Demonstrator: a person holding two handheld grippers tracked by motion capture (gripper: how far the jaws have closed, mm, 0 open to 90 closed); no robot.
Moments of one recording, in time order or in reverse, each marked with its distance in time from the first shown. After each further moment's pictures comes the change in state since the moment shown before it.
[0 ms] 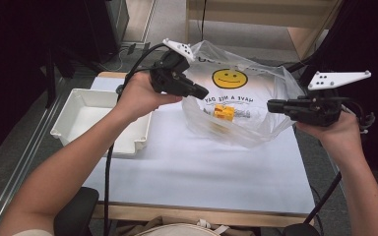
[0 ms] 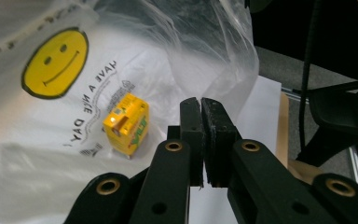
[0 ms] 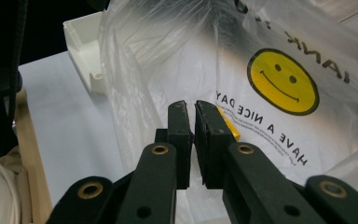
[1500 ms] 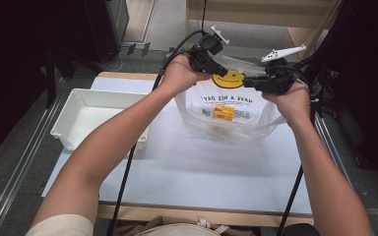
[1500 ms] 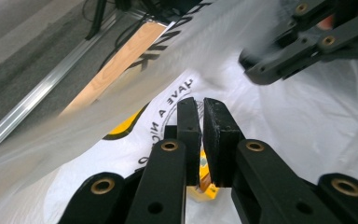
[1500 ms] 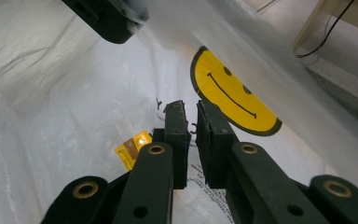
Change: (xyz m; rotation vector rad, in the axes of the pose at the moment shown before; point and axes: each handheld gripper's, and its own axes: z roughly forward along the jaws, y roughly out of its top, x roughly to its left) left arm 0.075 0.041 0.094 0.079 0.207 -0.093; right arm -0.064 0.028 0.109 0.124 -0.167 0.071
